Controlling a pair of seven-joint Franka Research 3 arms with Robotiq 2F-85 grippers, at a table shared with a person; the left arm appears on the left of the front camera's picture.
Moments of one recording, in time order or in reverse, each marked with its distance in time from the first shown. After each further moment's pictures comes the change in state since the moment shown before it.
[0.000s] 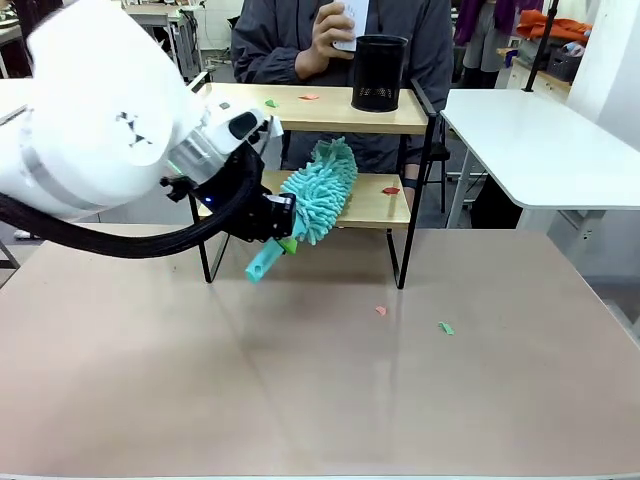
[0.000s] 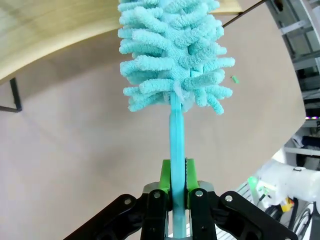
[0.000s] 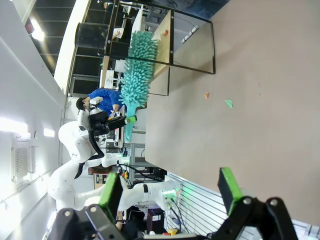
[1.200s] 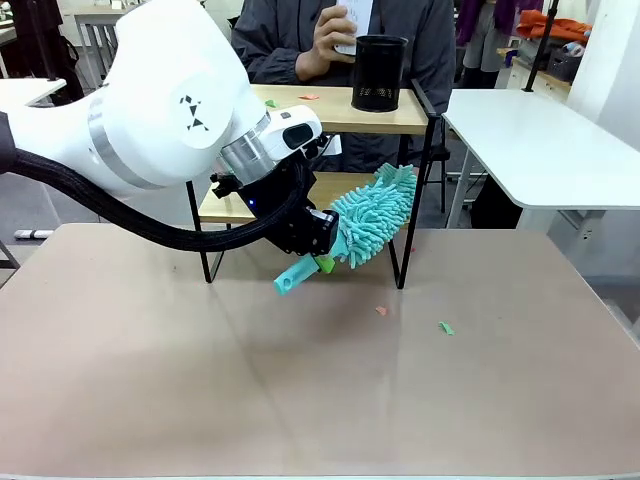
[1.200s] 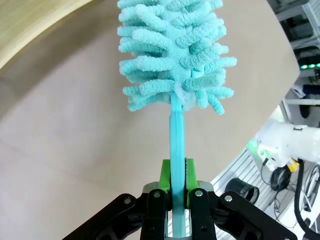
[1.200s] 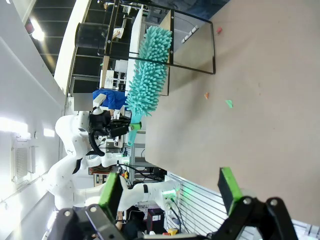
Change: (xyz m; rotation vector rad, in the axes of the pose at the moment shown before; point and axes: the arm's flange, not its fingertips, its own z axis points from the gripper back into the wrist) left arm 0.012 -0.041 -0.024 -0.071 0.168 -0.200; right arm 0.000 0.000 0.000 0.000 0.000 0.000
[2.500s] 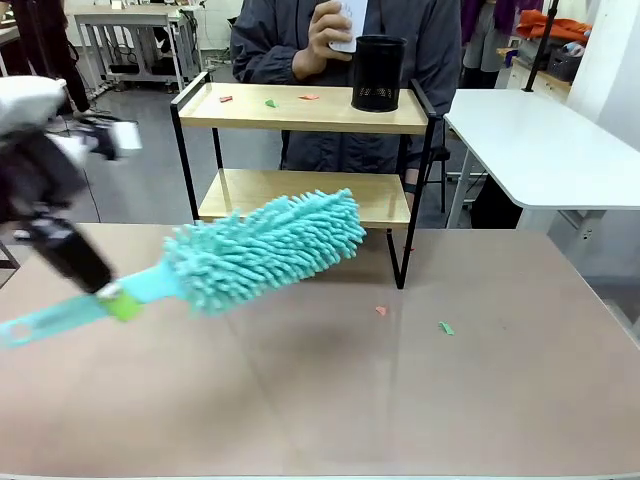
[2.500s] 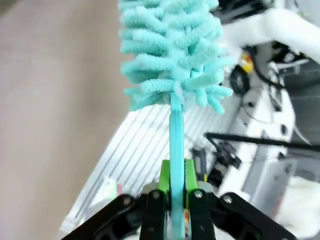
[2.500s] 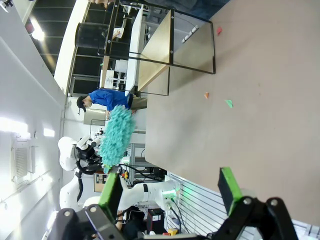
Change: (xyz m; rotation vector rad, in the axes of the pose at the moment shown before) left arm -0.210 0.083 0.177 -0.322 0.106 -0.159; right arm 0.000 0.000 0.000 0.000 0.000 0.000
